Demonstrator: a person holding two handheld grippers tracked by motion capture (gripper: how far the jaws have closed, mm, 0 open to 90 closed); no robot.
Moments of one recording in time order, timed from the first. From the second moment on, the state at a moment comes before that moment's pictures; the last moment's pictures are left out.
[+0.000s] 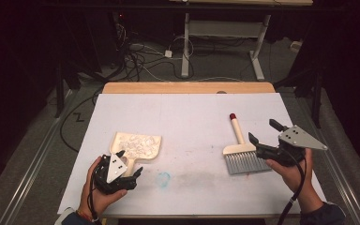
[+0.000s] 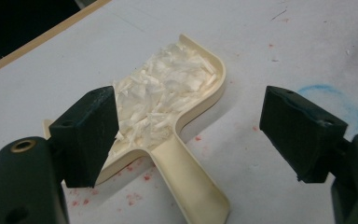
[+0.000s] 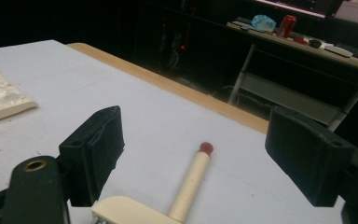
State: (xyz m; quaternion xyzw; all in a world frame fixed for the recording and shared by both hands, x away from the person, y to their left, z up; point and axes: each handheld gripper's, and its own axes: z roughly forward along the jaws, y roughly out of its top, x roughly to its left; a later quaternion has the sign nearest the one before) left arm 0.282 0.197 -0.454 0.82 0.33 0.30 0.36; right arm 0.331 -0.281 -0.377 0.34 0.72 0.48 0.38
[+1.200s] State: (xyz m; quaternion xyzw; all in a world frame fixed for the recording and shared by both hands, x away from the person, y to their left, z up) left arm 0.282 0.190 -0.457 0.83 0.32 0.30 0.35; right arm 0.293 -0.304 -0.405 0.32 0.74 0.45 0.39
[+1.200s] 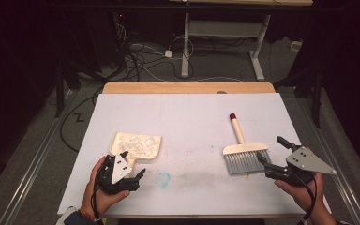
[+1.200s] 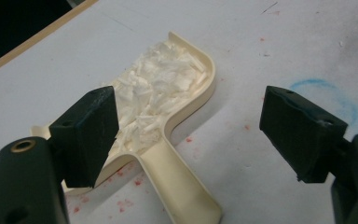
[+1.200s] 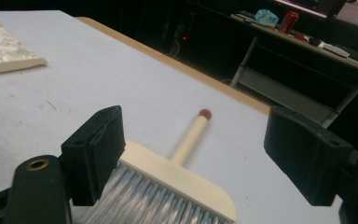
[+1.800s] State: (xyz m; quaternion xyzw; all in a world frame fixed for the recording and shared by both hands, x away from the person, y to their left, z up) left arm 0.288 0.184 -0.461 0.83 0.31 0.29 0.35; right arm 0.288 -0.321 -0.442 0.34 0.75 0.43 0.36
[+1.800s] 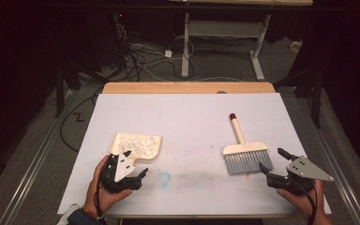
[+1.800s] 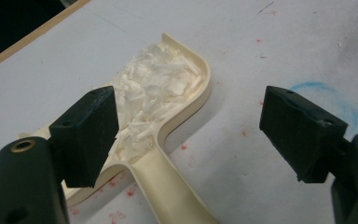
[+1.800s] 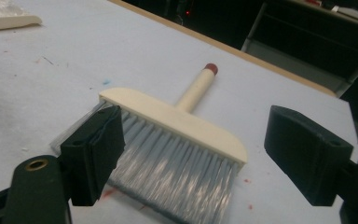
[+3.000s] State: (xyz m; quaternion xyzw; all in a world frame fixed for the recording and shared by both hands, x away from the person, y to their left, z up) left arm 0.288 0.178 -0.462 0.84 0.30 0.29 0.34; right arm 0.282 -0.315 -0.438 0.33 0.75 0.43 0.37
